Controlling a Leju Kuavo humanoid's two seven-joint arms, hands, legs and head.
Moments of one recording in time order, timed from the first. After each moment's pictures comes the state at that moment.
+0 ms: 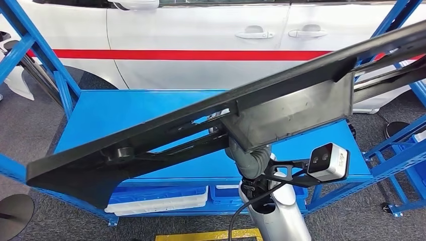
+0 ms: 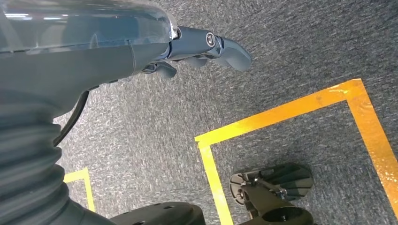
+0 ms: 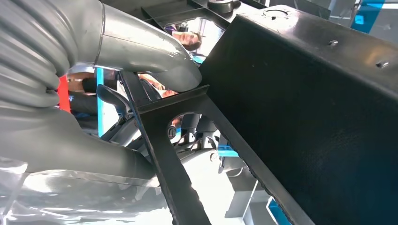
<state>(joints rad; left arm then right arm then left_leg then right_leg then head) -0.10 -0.13 -0.04 -0.19 -0.34 0.27 -0.09 -0.29 0.20 0.42 -1.73 -0.38 0.47 -0.41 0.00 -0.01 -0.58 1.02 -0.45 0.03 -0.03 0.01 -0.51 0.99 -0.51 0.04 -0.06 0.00</state>
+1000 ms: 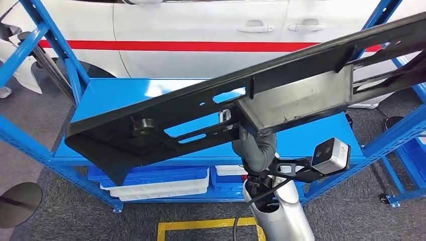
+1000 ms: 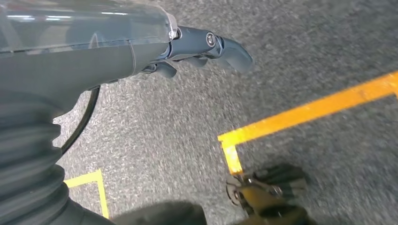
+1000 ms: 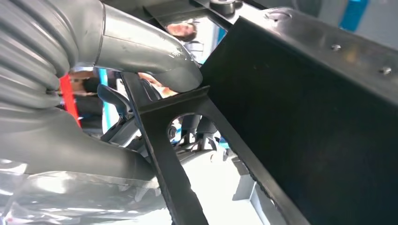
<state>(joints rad) -0.10 -0.13 -0.04 -0.19 -0.36 0.27 -0.06 -0.28 0.17 0.39 -1.70 -0.44 0.40 -0.42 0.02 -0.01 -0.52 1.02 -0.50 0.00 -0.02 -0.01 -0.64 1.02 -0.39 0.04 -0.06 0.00</state>
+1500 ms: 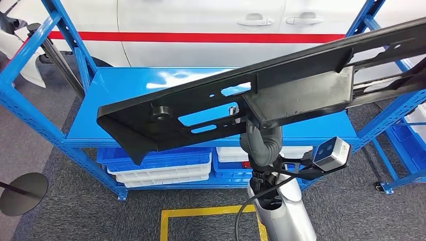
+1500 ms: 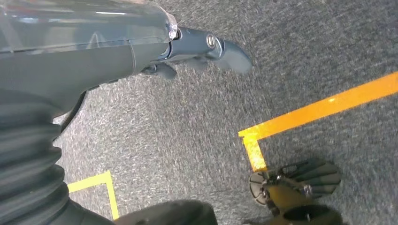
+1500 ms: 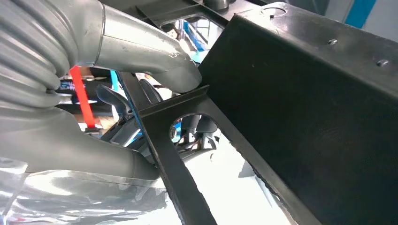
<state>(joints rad) -0.09 -0.14 -0.04 -0.19 -0.36 0.27 -0.07 -0.28 0.17 0.33 -1.66 -0.41 0.38 -0.44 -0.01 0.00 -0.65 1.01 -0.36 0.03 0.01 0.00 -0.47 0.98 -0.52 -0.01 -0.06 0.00</state>
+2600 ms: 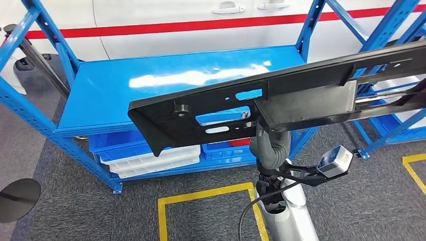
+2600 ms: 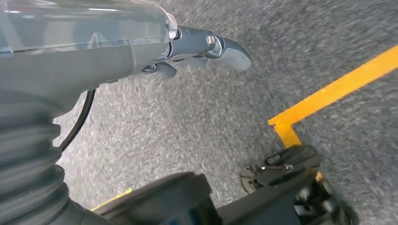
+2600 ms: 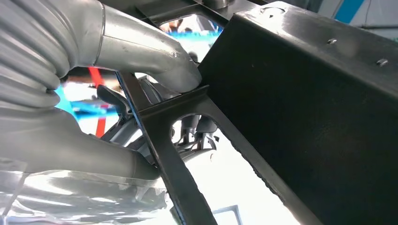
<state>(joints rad) -0.07 -0.15 -0.06 -0.18 -0.38 0.23 -0.08 -0.22 0.18 0.25 -1.64 -0.38 0.38 -0.49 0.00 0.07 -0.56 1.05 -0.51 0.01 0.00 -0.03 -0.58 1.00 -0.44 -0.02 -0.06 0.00</state>
